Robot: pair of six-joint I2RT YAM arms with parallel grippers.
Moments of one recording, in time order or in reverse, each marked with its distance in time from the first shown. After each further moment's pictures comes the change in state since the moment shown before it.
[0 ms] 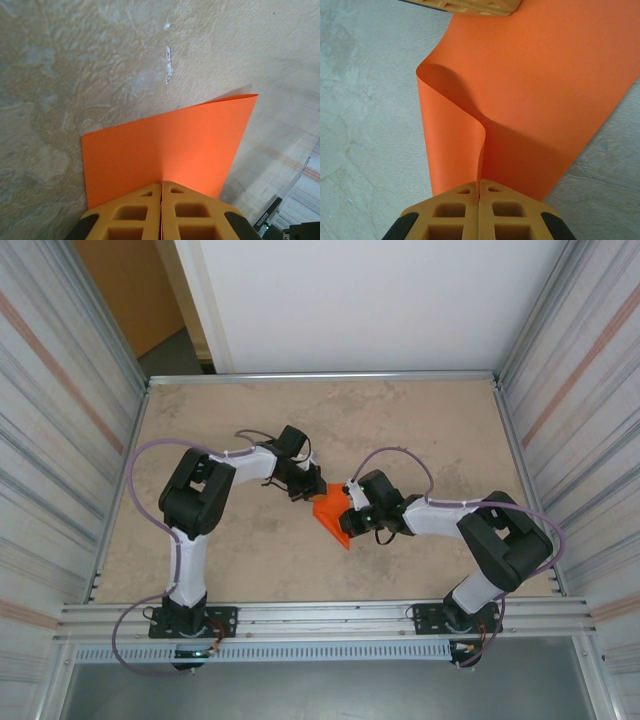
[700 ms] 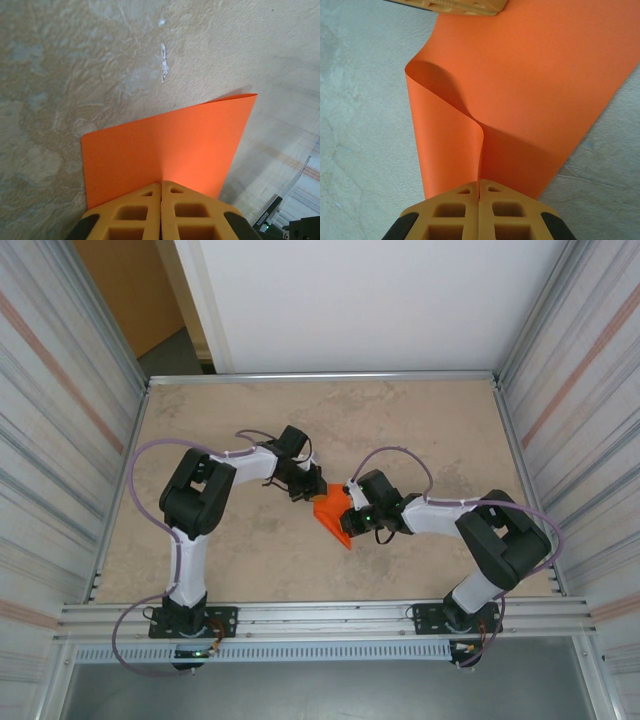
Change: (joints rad) left arm -0.003 0.002 0.003 -0.001 0.000 0.000; right arm 0.000 0.014 0.013 -0.024 0.029 0.000
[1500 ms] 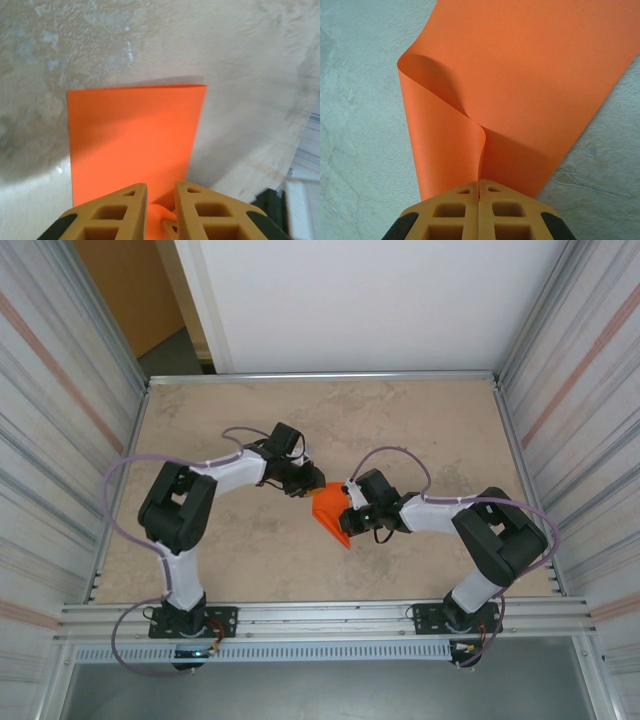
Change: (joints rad) left arm -0.001 -0.195 -0.122 0.082 -0.056 -0.105; right arm 0.001 0.023 0.015 -0.006 0.000 0.008
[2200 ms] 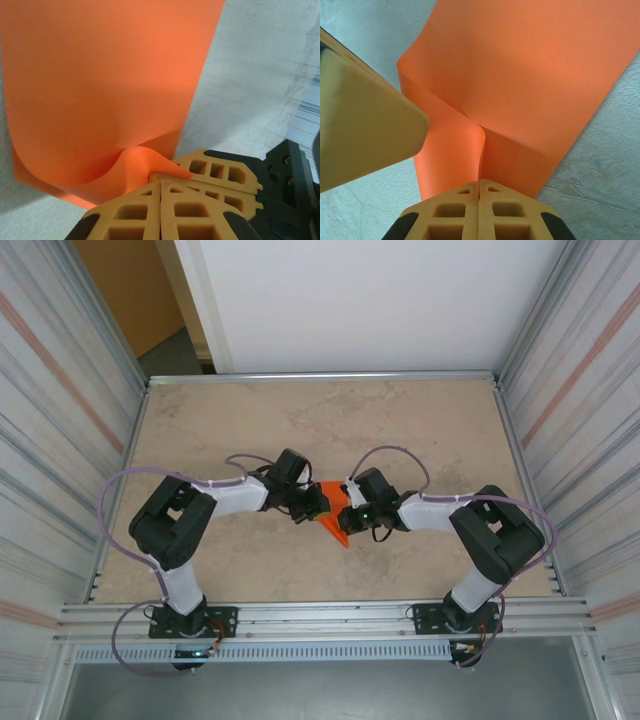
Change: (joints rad) left arm -0.117 -0.082 -0.229 0.206 -0.004 -0.226; right arm 0.000 0.019 0.015 0.008 -0.004 0.019
